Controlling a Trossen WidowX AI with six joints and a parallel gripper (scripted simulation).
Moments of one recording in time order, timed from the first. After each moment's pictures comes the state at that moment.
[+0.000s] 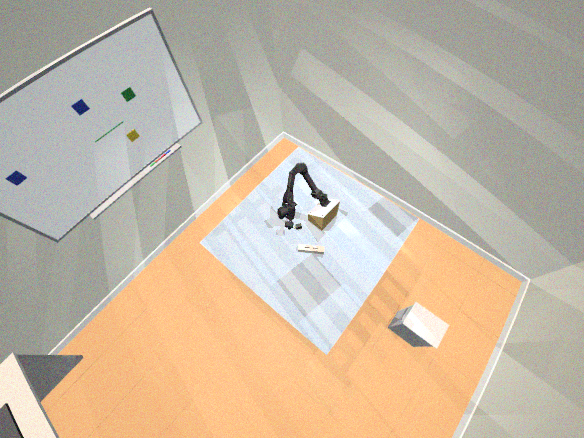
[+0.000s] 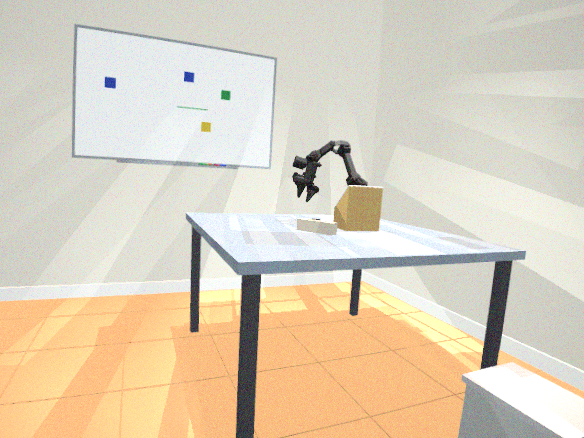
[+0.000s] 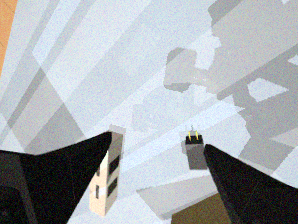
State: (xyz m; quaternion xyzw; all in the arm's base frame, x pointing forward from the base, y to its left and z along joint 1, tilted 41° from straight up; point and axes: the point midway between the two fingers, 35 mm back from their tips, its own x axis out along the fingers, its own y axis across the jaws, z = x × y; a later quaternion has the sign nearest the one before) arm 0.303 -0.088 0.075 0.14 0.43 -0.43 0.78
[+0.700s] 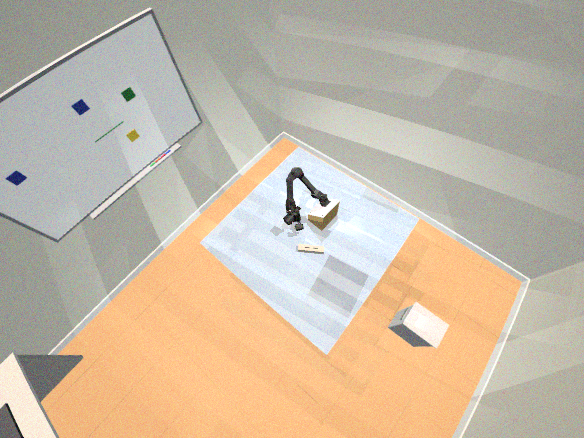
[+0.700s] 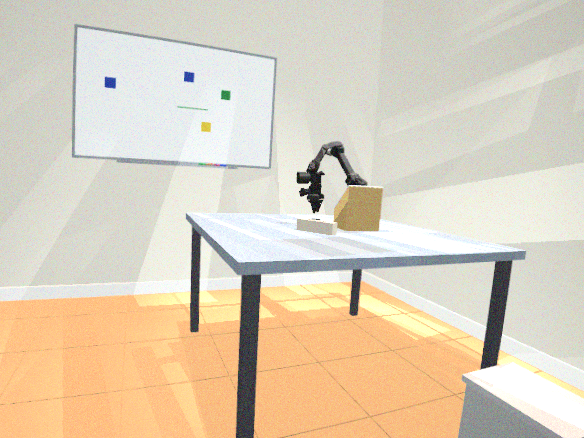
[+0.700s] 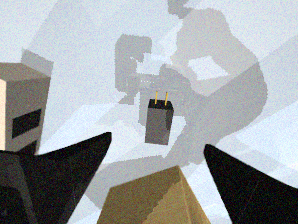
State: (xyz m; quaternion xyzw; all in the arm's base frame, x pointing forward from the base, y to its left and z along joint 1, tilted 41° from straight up) arm 0.239 -0.113 0.012 -0.01 0.58 -0.45 0.68
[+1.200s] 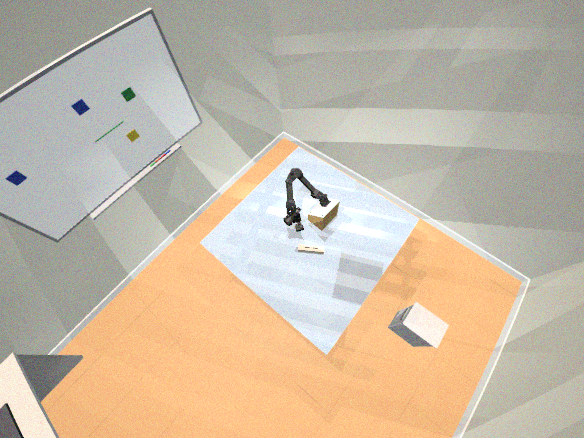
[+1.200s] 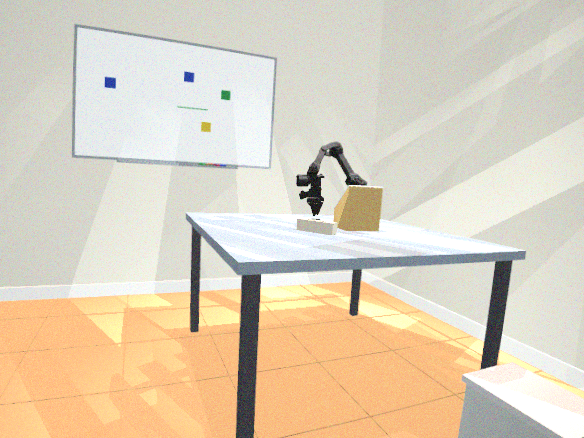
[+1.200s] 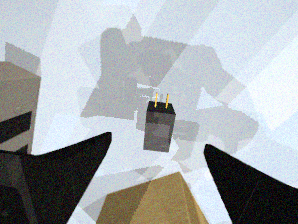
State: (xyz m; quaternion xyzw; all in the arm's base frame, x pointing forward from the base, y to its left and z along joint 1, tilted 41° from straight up) arm 0.238 -0.123 0.001 -0.01 0.58 -0.45 0.68
